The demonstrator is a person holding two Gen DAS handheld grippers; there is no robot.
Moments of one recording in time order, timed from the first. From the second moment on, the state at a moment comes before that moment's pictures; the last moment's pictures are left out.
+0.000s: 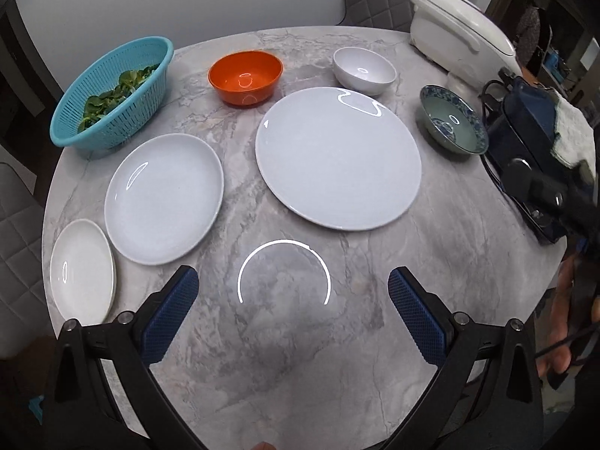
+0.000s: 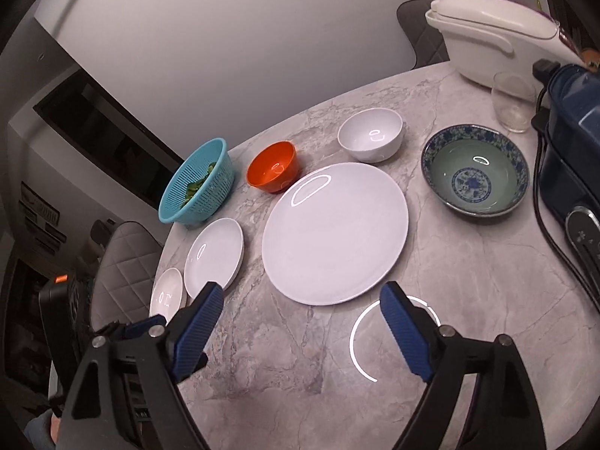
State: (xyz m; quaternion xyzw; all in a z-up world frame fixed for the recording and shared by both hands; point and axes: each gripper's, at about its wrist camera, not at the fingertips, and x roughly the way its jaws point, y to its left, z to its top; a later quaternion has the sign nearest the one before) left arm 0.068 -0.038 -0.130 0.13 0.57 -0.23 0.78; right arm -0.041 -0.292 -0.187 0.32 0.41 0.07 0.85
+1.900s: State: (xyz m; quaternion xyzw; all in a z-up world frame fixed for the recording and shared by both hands) left arm 0.307 -0.090 -0.242 0.08 0.69 -0.36 0.63; right arm 0.026 -0.372 -0.341 0.49 0.47 0.09 0.73
